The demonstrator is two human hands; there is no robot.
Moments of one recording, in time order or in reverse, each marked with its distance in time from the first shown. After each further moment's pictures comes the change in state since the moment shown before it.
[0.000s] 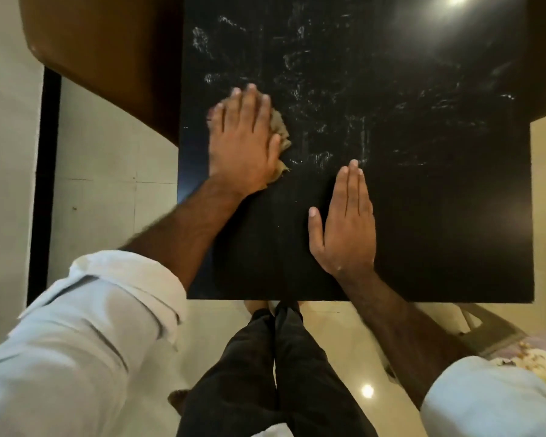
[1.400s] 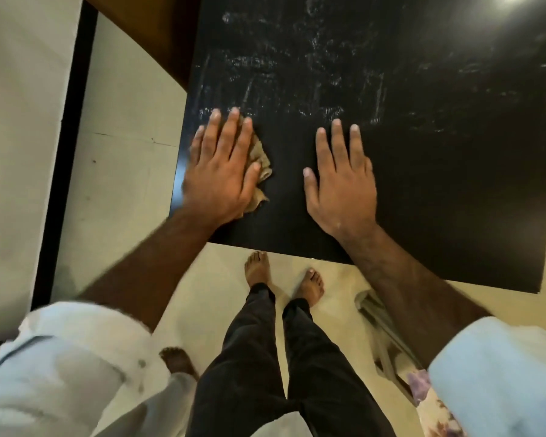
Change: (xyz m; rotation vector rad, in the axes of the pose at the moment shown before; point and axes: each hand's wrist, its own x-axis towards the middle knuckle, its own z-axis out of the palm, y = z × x) left_hand -0.151 0.003 0.009 -0.023 -0.079 -0.085; right_hand -0.001 0.000 -0.021 -0.061 -0.142 -0.202
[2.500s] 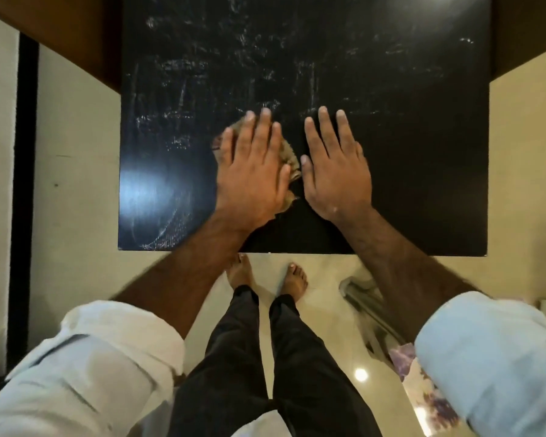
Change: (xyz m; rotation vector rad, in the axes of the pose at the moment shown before) left_hand 0.027 0.137 0.008 0.028 0.001 0.121; right_hand -0.009 0.079 -0.016 -0.016 0.034 0.027
